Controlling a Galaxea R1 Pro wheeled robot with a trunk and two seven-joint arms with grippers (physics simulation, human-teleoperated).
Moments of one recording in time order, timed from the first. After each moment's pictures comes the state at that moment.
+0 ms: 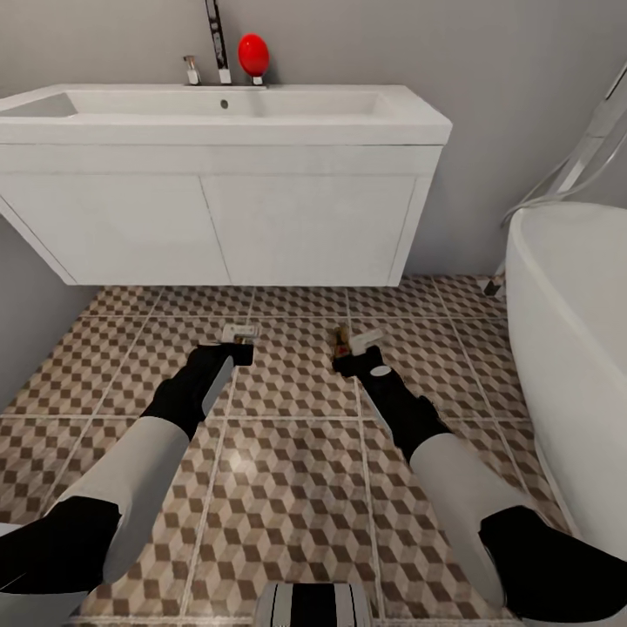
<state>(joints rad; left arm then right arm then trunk) -1.05 -0.05 -0.15 -0.74 0.09 0.60 0.16 -1.01 0.15 0.22 -0.64 0.16 0.28 -0.03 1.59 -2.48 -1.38</state>
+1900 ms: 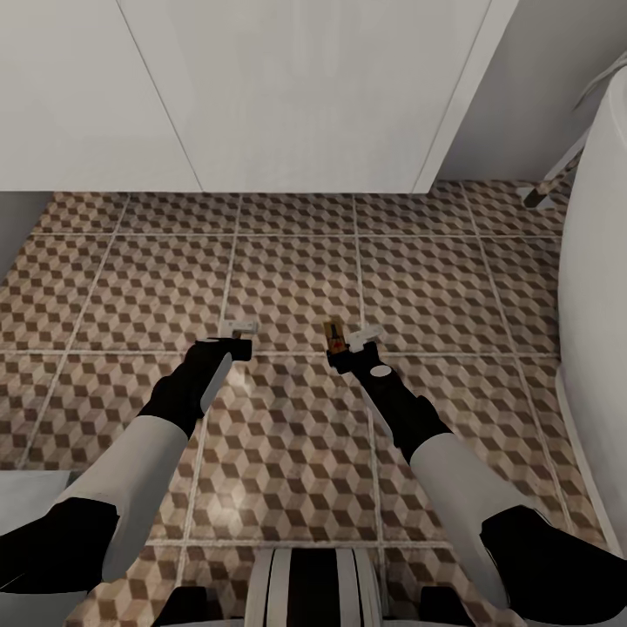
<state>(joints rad) -1.05 -0.05 -0.15 -0.78 0.08 0.60 0.16 -1.01 0.15 0.27 -0.65 0.08 0.20 -0.03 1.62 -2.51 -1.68</state>
